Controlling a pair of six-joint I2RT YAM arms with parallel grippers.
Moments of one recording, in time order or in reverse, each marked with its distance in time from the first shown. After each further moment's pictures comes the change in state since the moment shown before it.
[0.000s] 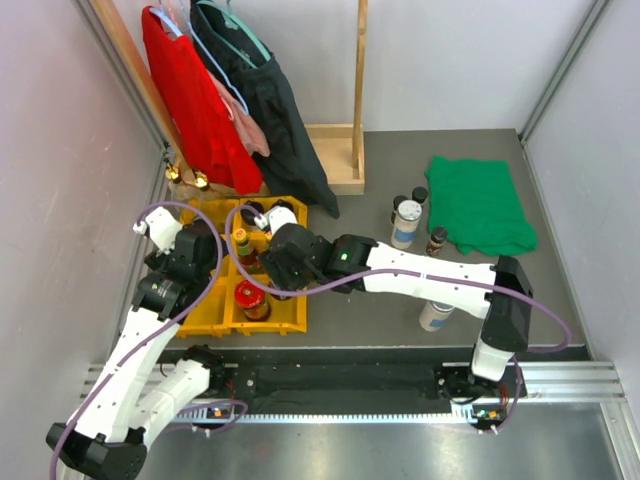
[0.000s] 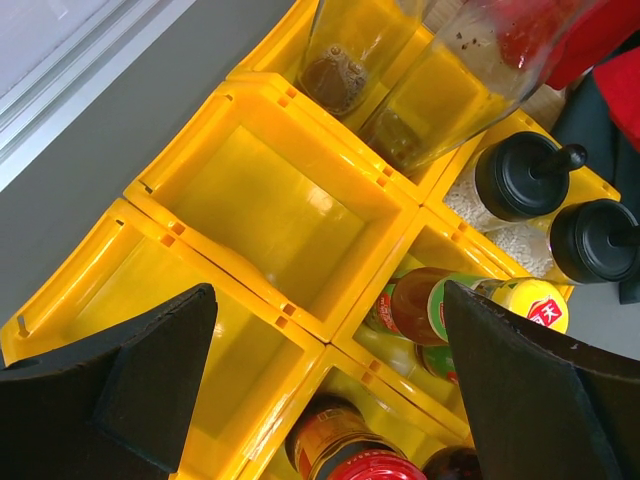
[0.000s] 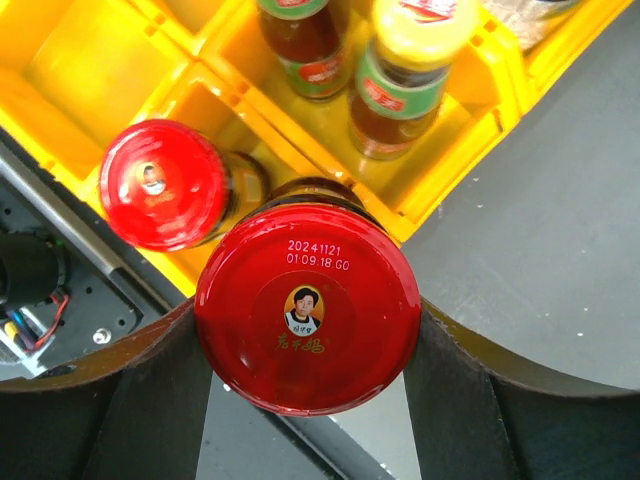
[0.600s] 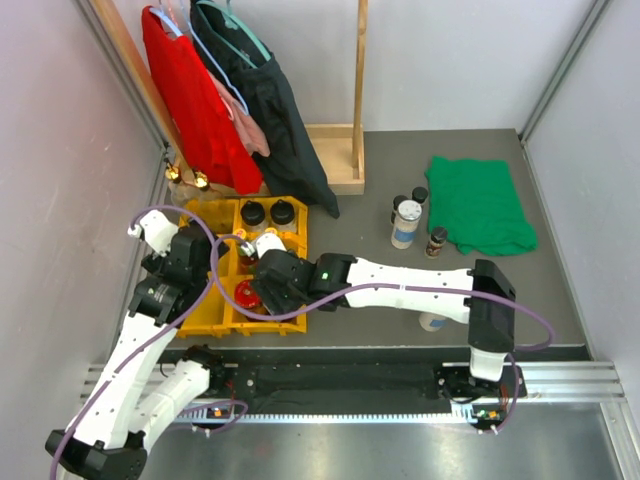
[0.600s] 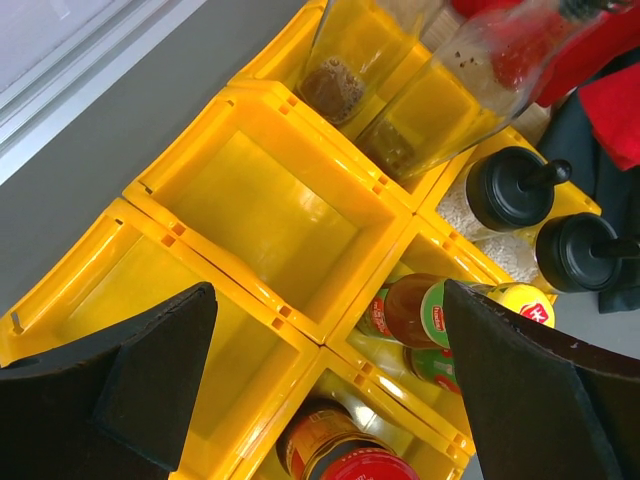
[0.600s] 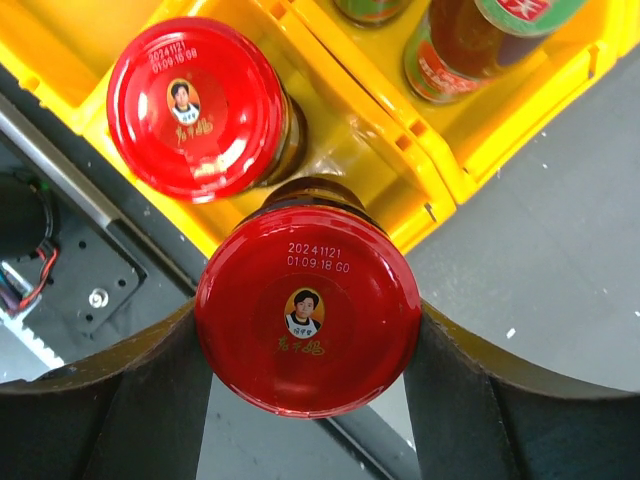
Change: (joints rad) left arm 0.004 -0.029 0.000 -0.002 -0.007 -0.020; right arm 0.087 0.076 0.019 -0.066 0.015 0.037
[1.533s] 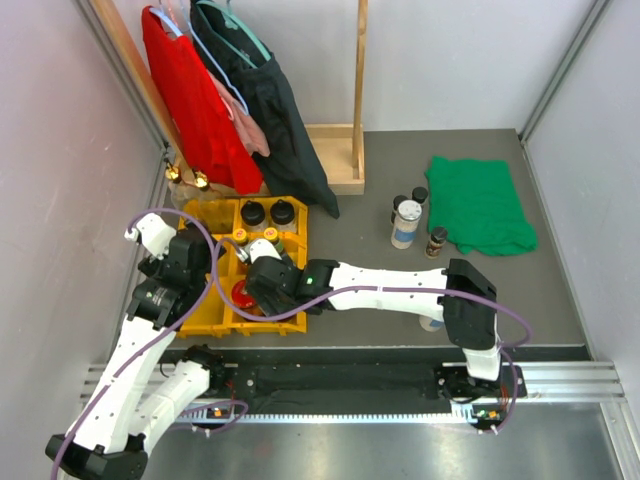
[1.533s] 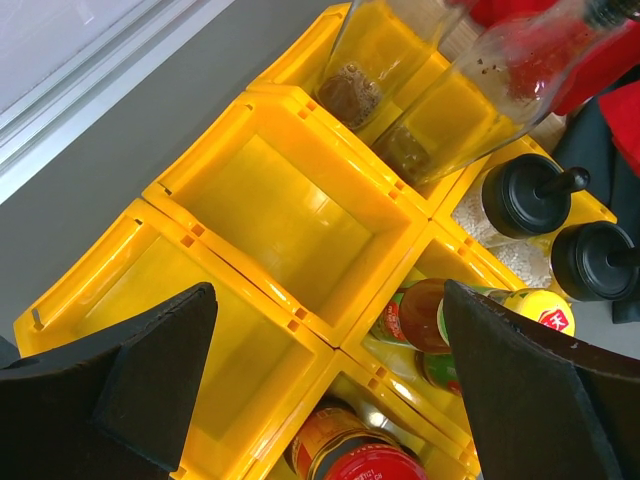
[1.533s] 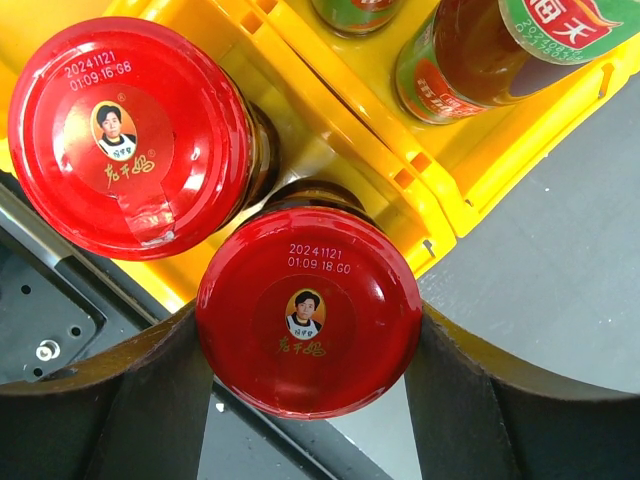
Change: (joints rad) left arm 0.004 -0.023 -0.008 -0.018 -0.024 -0.002; right arm 0.000 0.106 0.009 0.061 0.055 -0.025
